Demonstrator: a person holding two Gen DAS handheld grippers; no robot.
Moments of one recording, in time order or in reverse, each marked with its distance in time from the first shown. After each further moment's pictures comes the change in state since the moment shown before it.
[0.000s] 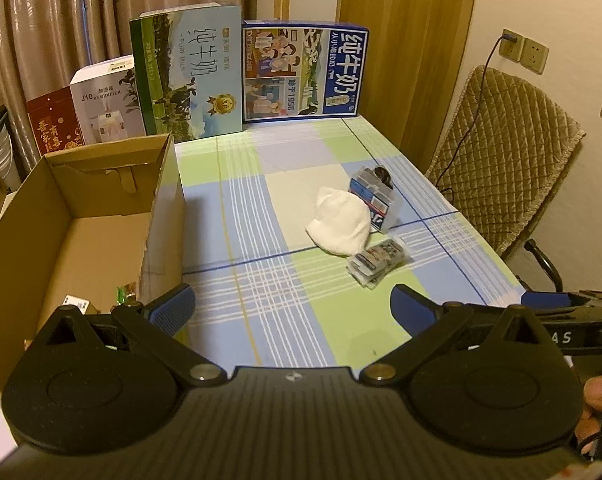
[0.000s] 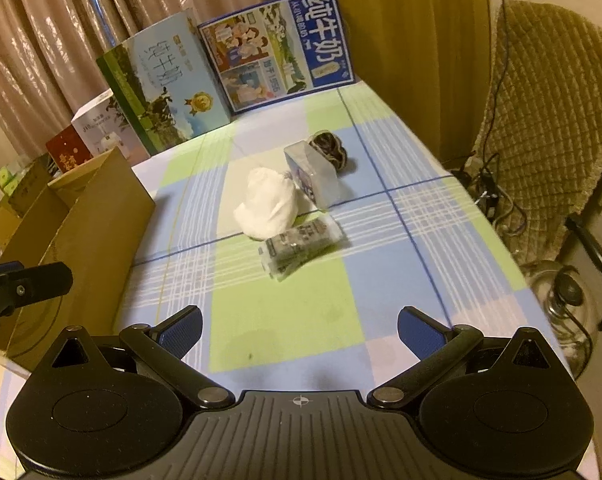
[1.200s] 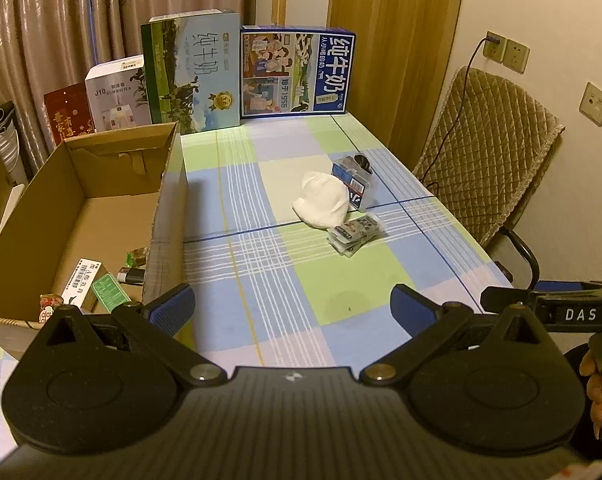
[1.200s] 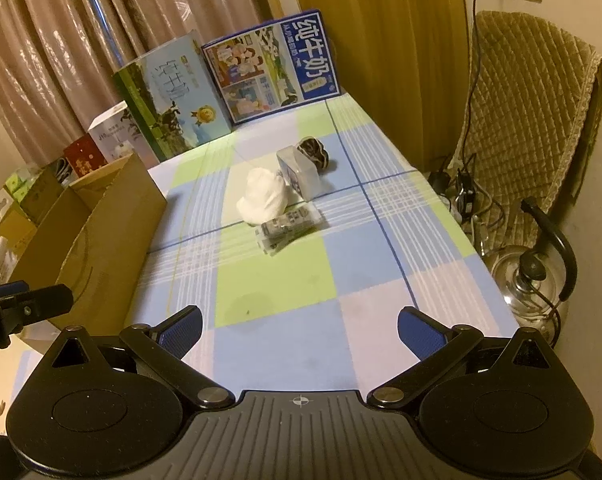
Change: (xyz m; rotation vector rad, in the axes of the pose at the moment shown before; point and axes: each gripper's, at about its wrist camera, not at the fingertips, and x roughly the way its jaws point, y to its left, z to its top) left arm -0.061 -0.018 -0.039 -0.011 -0.013 -0.004; right arm -0.084 -0.012 -0.035 0.018 -0.035 -0.002
